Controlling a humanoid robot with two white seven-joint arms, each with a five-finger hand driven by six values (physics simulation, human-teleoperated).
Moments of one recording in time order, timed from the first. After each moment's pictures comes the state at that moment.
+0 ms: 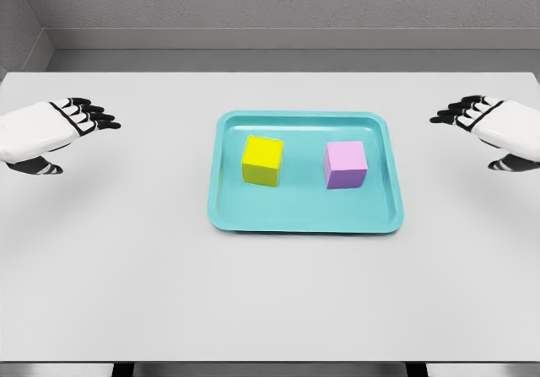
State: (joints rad) left arm -0.38 0.99 -0.36 -1.51 -0.55 -0.61 -0.29; right arm -0.29 -0.90 0.17 -1.52 0.54 -0.61 0.42
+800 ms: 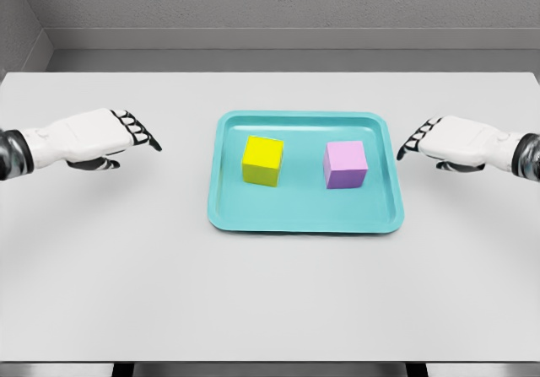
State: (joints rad) left arm -0.52 0.80 -0.46 -1.48 -0.62 -0.61 -0.47; right arm -0.46 -0.75 0.34 -1.46 0.69 -0.61 0.61
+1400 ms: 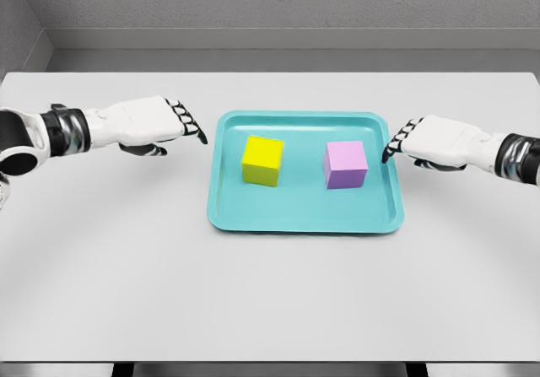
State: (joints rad) left arm -0.69 0.66 -0.62 -1.41 -0.63 -0.61 -0.52; right arm -0.46 -0.71 0.34 -1.50 0.69 -0.61 0.61
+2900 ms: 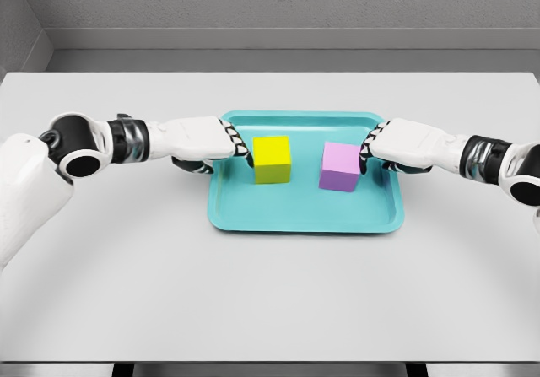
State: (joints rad) left arm -0.73 0.50 -0.69 -1.36 -0.64 -0.61 -0.60; right arm -0.49 -0.64 0.41 -1.50 0.67 -0.57 0.61
